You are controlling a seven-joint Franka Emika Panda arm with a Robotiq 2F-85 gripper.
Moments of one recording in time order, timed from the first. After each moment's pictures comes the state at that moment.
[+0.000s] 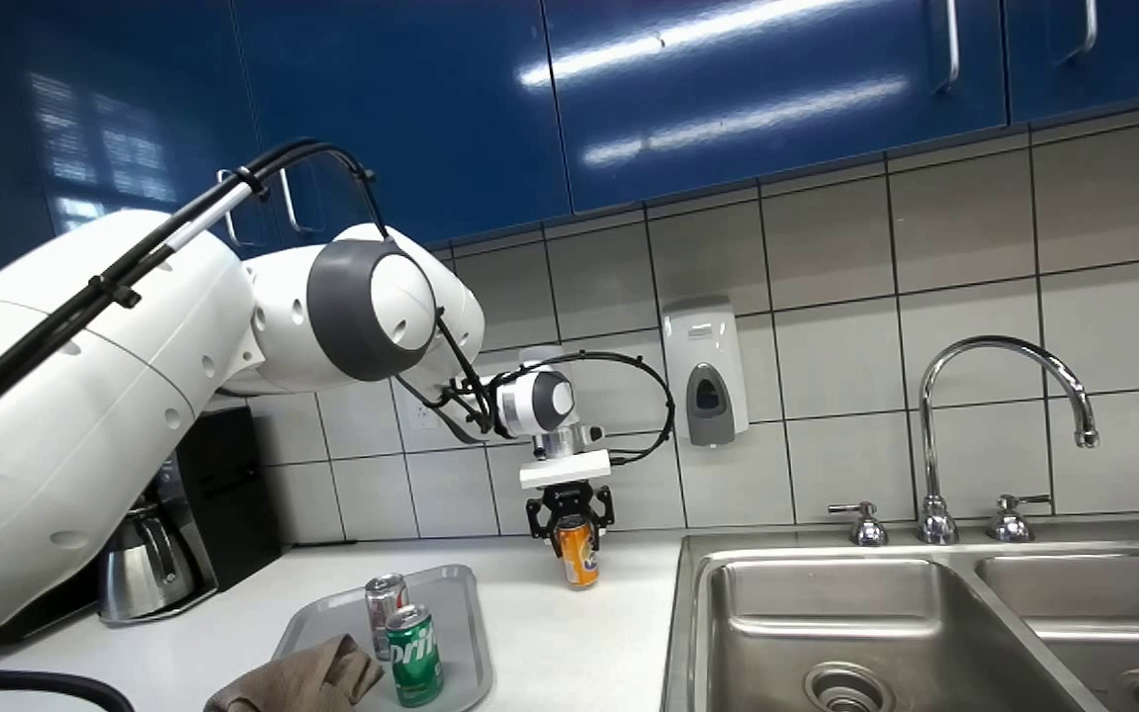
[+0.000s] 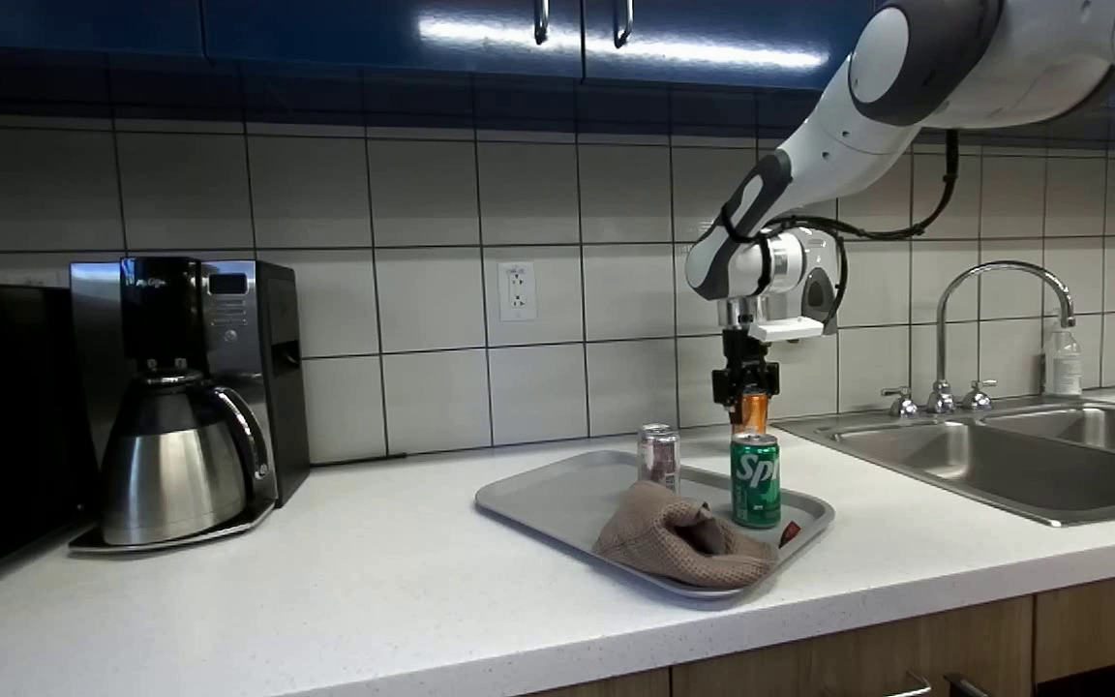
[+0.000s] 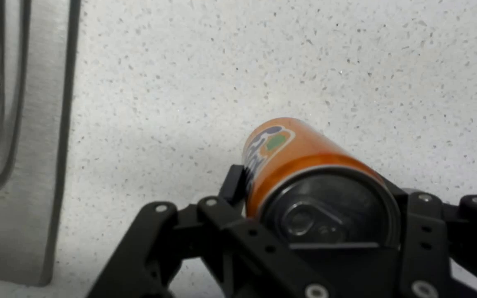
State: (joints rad) arm -0.11 0.83 -0.01 -1.31 -0.04 2.15 -0.41
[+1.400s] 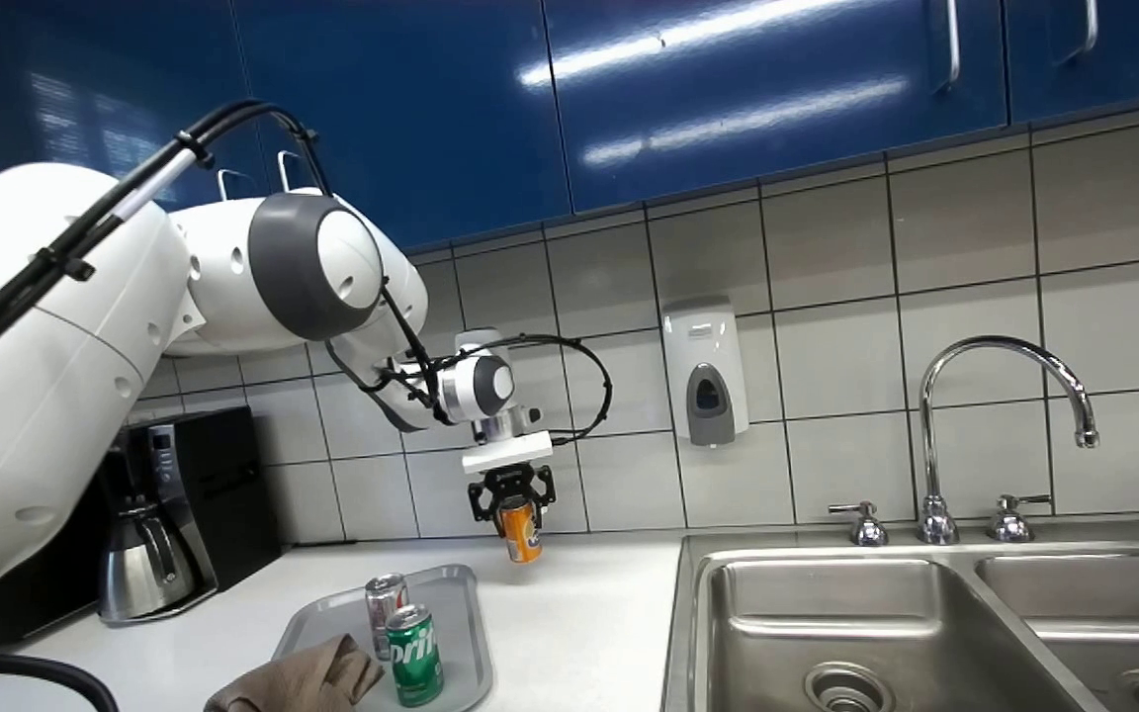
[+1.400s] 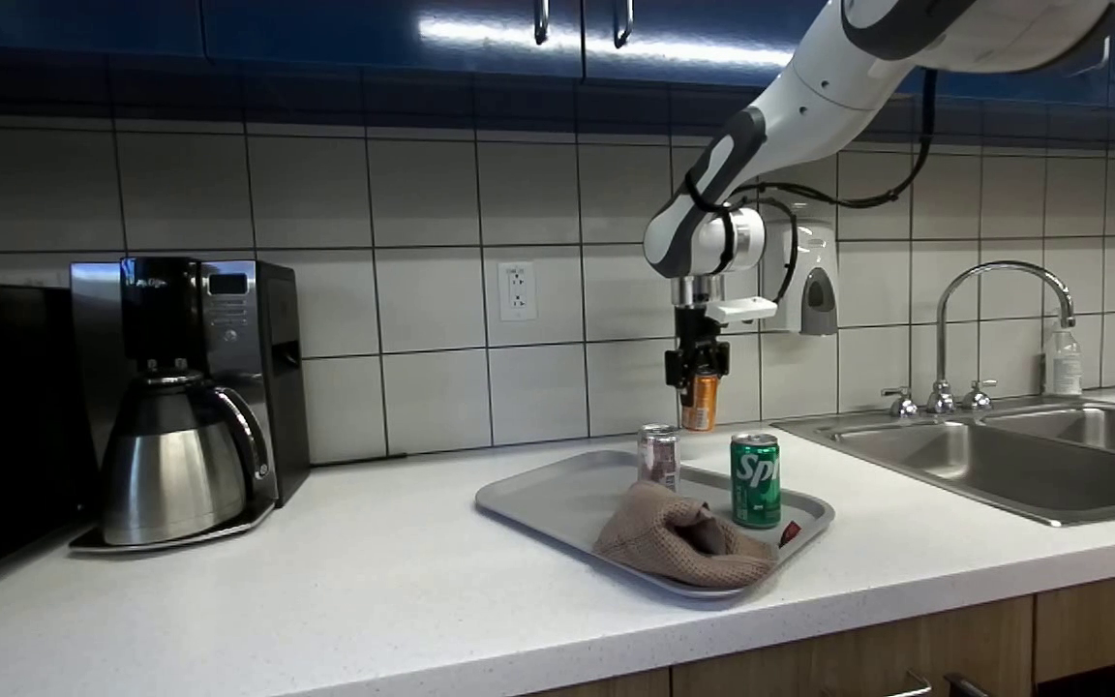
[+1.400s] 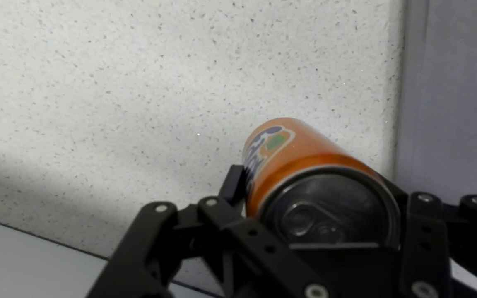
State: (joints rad) arm -0.02 0.70 0.04 -1.45 -0.08 2.23 -0.41
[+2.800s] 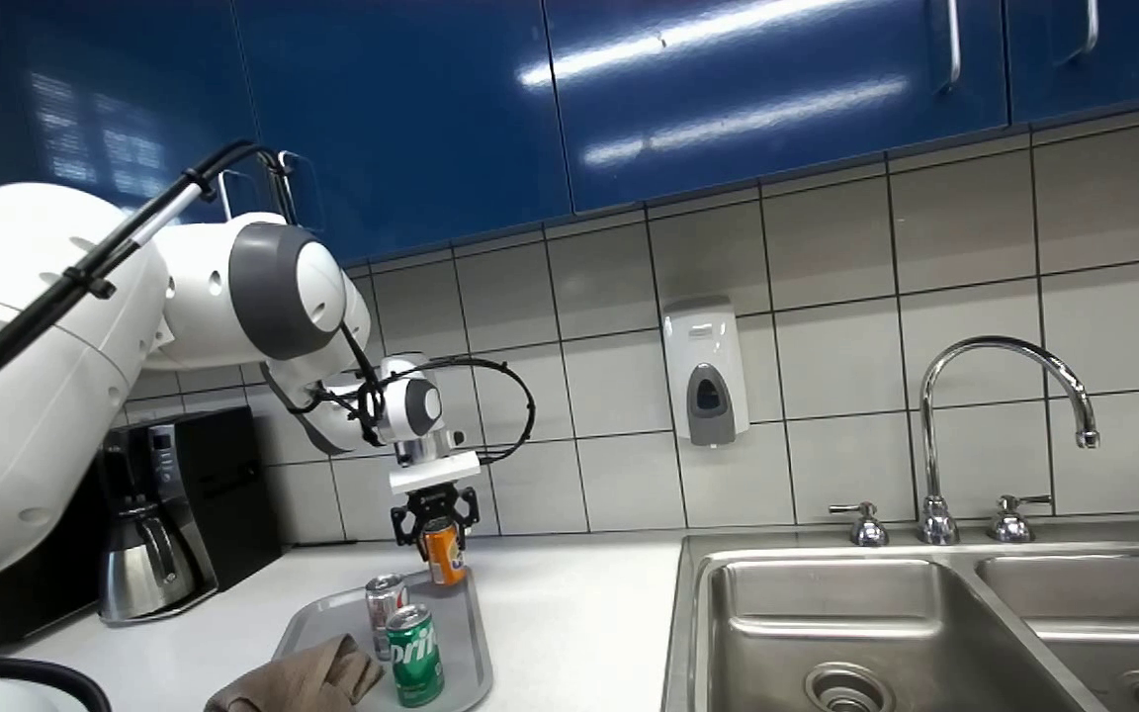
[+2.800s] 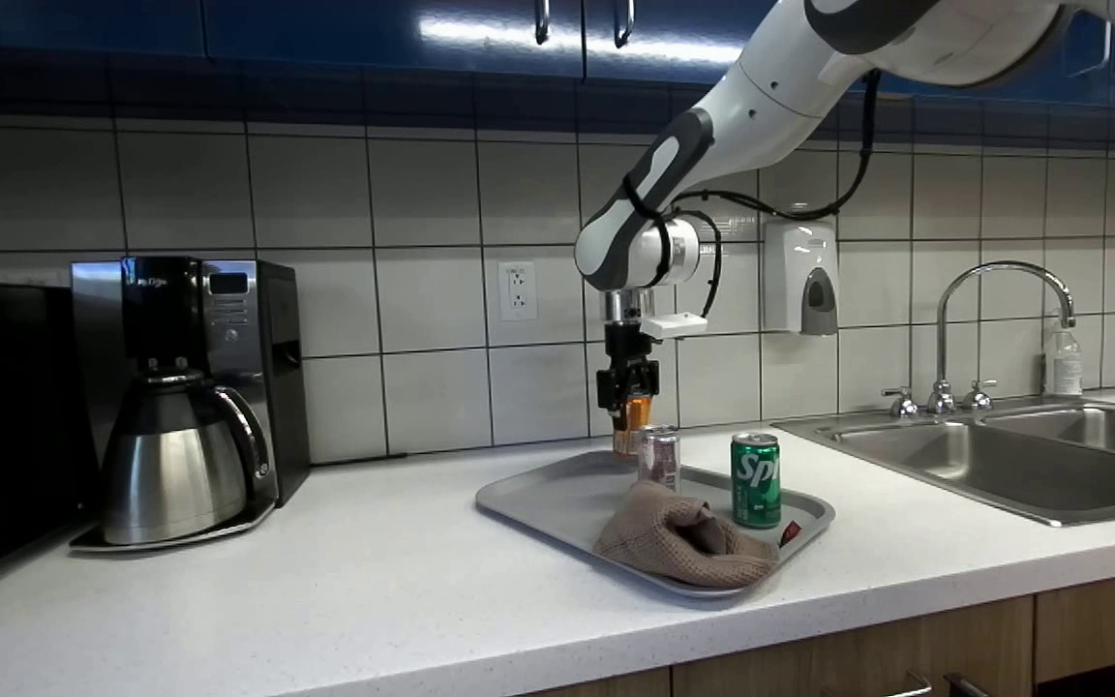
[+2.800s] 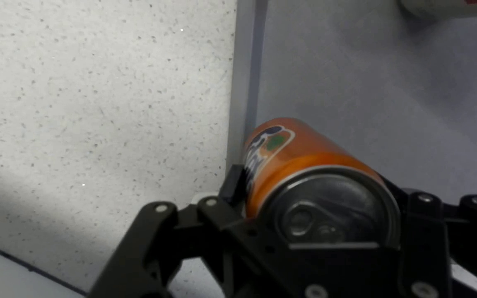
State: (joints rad) arm 0.12 0.73 0.10 -1.46 -0.11 2.21 -0.41
